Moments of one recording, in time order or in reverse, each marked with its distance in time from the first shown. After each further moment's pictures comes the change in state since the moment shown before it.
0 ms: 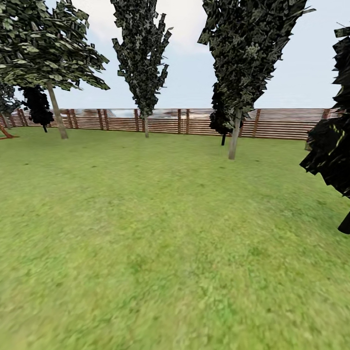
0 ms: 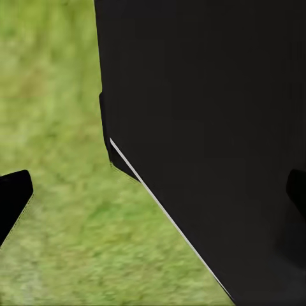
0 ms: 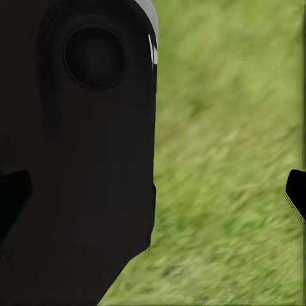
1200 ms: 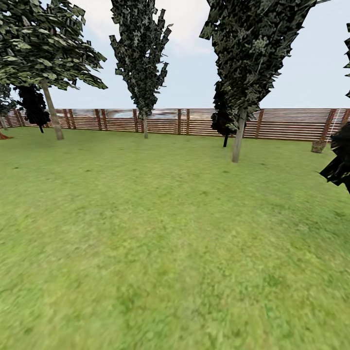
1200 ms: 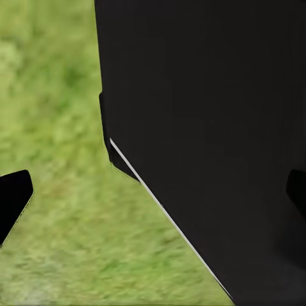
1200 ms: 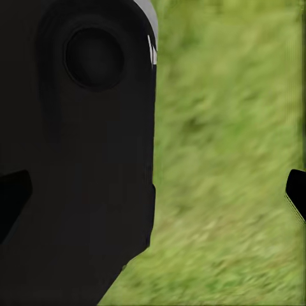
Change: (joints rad) left arm 0.000 0.000 0.000 -0.001 0.000 0.000 0.000; right arm 0.000 -0.001 0.000 0.000 0.000 -0.001 0.000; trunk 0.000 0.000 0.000
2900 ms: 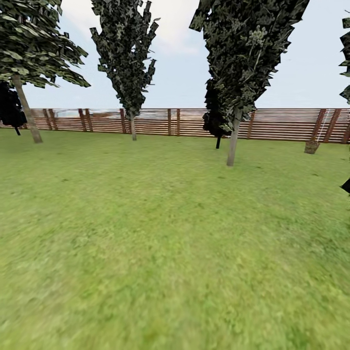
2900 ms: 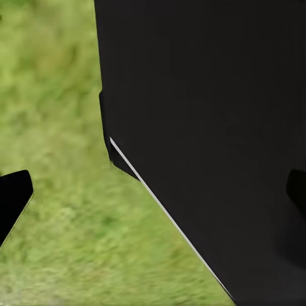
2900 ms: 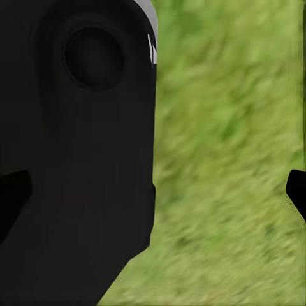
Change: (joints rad) left arm 0.000 0.000 0.000 0.001 0.000 0.000 0.000; right arm 0.000 0.000 0.000 0.000 0.000 0.000 0.000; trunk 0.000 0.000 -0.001
